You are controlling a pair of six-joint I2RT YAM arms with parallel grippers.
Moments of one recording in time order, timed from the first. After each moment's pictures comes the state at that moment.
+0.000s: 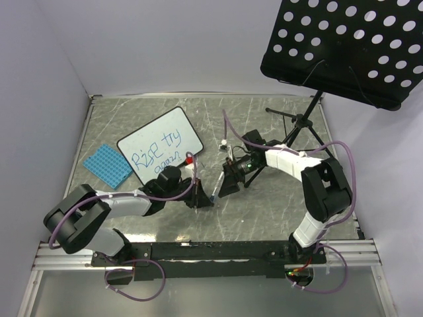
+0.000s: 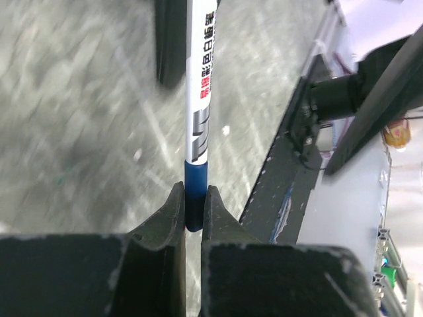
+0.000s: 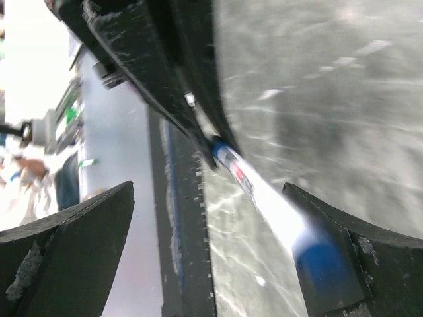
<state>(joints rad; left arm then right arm) -0.76 1.42 0.46 0.52 0.57 -0.60 0.46 1.68 1.05 -0.64 -1.13 -0.31</state>
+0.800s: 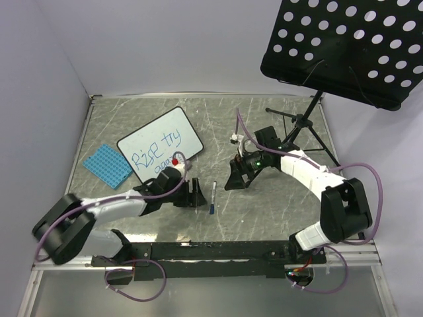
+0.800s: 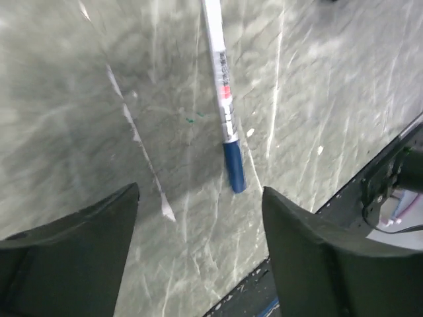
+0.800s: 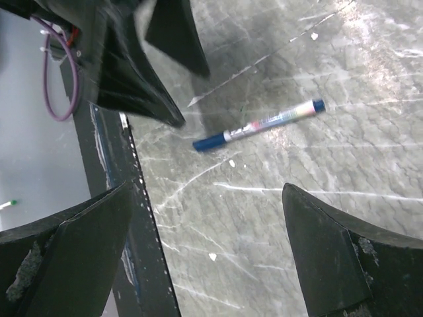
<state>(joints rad) -0.76 1.34 0.49 0.12 0.23 -0.72 0.38 1.47 0.98 -0.54 -0.92 -0.27</state>
